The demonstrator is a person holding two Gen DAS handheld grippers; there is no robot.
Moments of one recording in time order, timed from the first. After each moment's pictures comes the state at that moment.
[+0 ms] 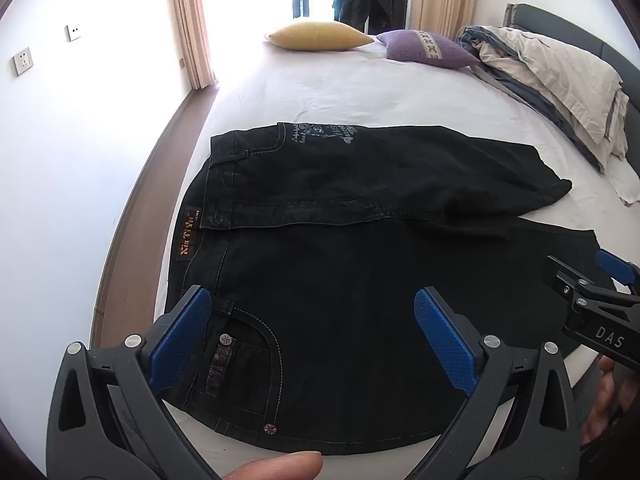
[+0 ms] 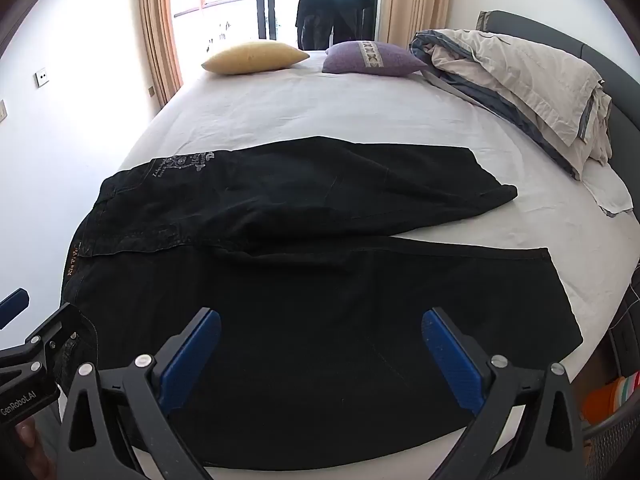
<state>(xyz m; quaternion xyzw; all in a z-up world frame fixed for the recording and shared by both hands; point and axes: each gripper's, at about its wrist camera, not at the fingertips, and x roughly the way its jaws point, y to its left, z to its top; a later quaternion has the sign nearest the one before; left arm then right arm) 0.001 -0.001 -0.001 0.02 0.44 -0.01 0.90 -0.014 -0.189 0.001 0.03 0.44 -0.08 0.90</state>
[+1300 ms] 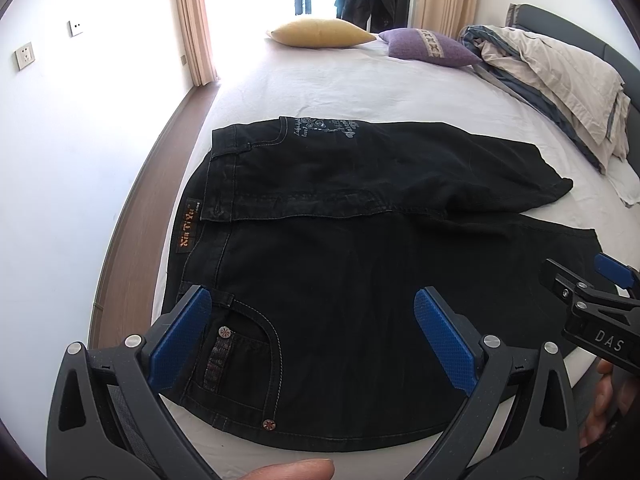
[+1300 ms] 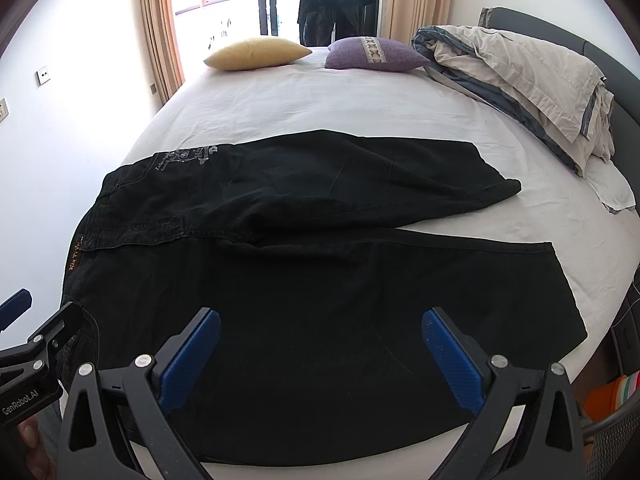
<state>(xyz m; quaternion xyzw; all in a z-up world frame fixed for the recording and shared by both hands) -0.001 0.006 -0.005 0.01 0.44 -0.02 0.90 -0.017 -0.184 -0.007 0.03 0.44 -0.08 0.89</state>
